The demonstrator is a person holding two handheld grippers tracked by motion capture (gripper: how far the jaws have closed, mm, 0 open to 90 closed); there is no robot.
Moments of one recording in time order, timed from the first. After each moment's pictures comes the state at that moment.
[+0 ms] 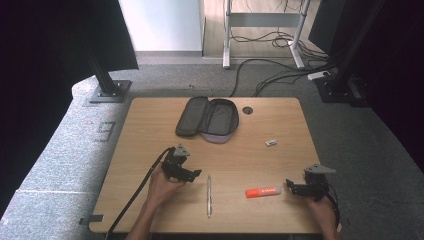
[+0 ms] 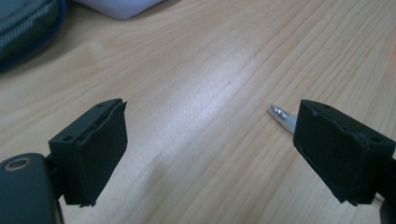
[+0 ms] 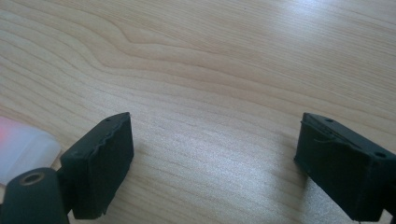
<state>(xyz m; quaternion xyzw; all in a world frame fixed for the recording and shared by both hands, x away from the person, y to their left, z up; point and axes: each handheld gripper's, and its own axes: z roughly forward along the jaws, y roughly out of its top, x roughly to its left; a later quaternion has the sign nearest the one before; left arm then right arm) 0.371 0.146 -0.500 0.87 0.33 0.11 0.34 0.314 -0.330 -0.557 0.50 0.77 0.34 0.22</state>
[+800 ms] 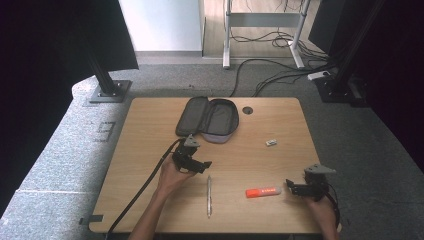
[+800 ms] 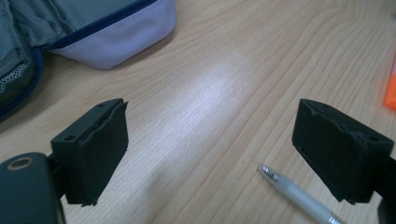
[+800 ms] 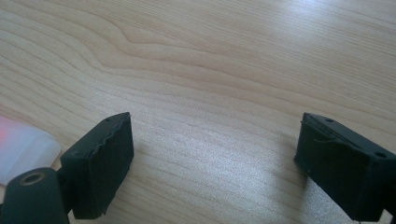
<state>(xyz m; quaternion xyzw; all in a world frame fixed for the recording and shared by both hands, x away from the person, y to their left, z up) 0.399 0.121 -0.491 0.87 0.32 0.09 0.37 0.314 -0.330 -0.557 0.50 0.77 0.34 0.22</state>
